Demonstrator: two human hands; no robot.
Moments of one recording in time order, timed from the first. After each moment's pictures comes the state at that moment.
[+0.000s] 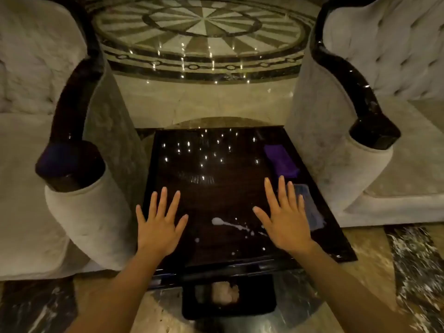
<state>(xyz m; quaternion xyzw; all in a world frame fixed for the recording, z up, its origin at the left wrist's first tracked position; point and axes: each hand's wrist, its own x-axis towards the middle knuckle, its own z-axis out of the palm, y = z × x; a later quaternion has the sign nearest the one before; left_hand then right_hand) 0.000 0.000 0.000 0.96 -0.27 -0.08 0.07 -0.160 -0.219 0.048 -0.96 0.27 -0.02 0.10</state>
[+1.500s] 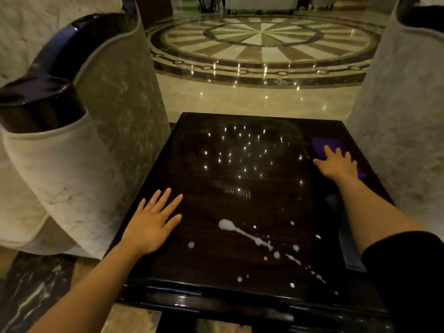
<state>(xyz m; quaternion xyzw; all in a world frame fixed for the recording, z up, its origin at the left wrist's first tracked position) 0.039 -0.006 -0.108 0.96 -0.26 -0.10 0.07 -0.003 -0.445 -0.084 -0.91 0.37 0.02 0.16</state>
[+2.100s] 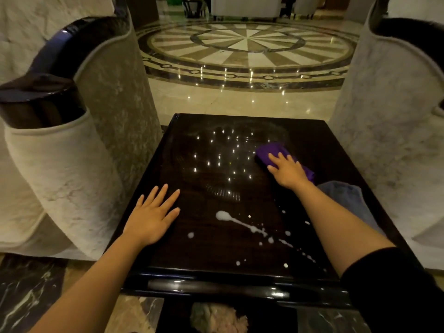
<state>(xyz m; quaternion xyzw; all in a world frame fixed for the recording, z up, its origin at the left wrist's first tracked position) 0.041 -0.004 -0.110 0.96 -0.27 -0.11 0.06 -0.001 -0.353 -0.086 -0.96 0.22 0.05 0.15</state>
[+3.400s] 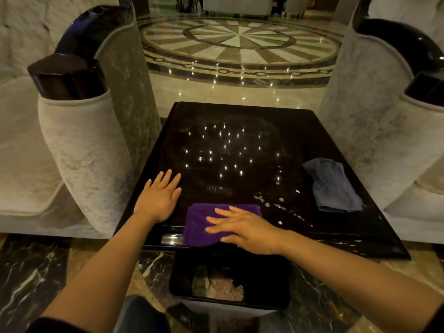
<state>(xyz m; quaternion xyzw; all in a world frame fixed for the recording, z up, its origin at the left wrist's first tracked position) 0.011 0.010 -0.108 0.96 -0.27 -0.08 0.07 -0.146 -0.182 -0.084 -0.94 -0.20 0.12 0.26</state>
